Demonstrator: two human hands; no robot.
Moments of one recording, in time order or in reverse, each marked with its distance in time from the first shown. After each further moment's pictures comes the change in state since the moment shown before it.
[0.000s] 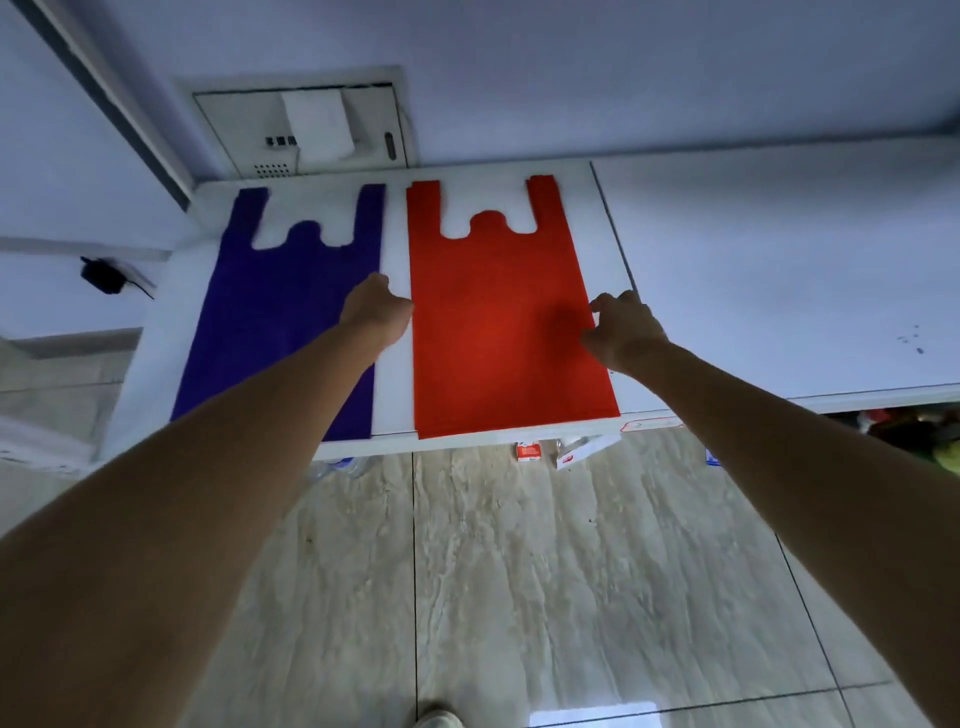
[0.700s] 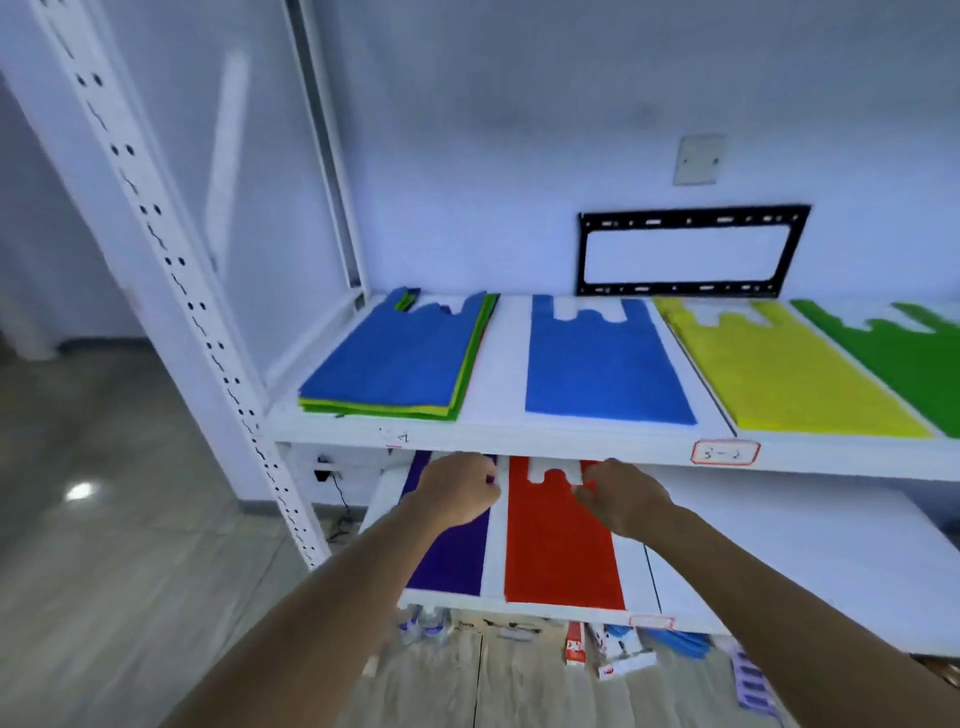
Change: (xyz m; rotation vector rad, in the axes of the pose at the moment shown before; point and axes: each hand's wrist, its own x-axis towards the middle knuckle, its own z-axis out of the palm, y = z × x) left_hand -0.346 0.131 -0.295 0.446 0.030 0.371; right_hand -0.331 -0.122 -0.284 -0.219 0.087 -0.419
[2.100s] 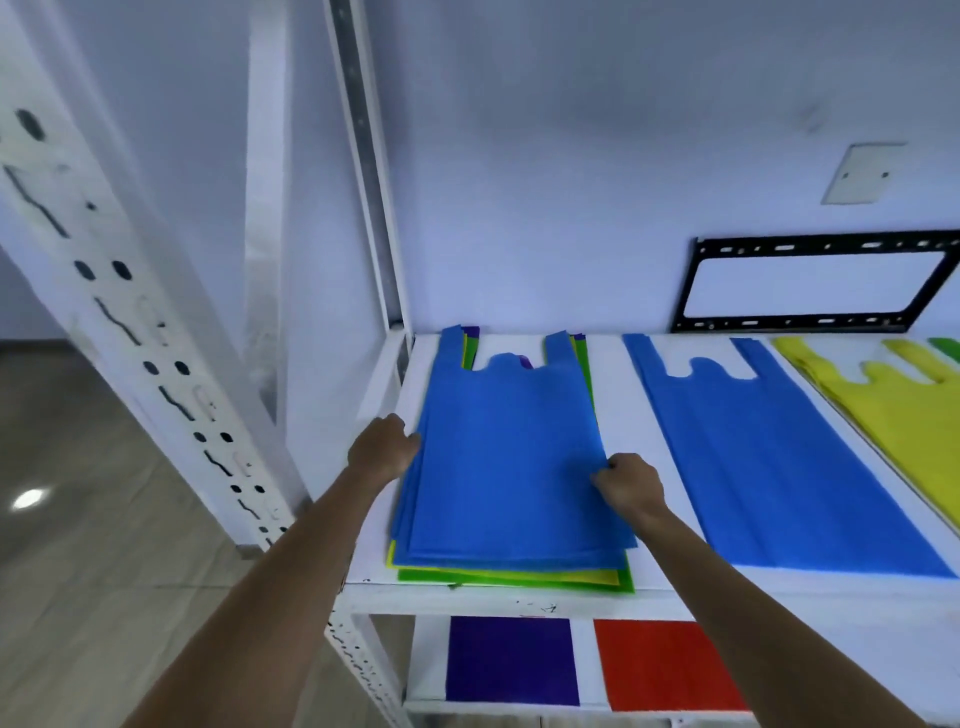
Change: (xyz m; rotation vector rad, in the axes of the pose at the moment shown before) left_hand 0.244 -0.309 -0.134 -0.224 0.053 -0.348; right_hand 0.262 -0.178 -0.029 0.572 0.095 0.479
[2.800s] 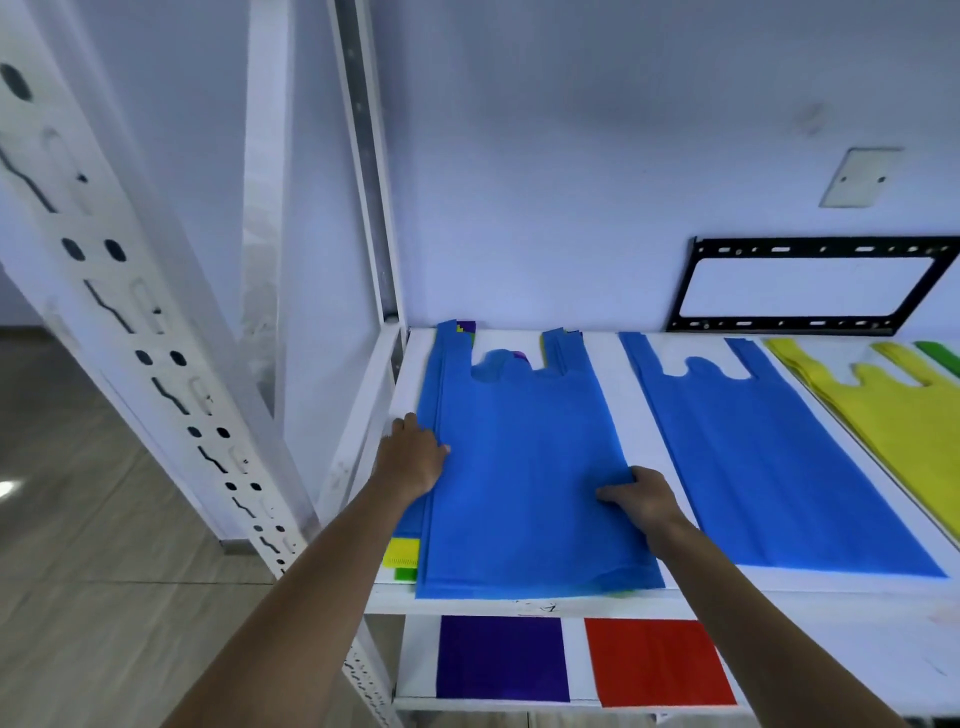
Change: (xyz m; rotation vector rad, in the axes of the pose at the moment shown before) left_hand -0.002 0.016 0.034 0.256 0.053 0.239; right_hand -0.013 0.017 -0.004 0.437 -0.089 0.131
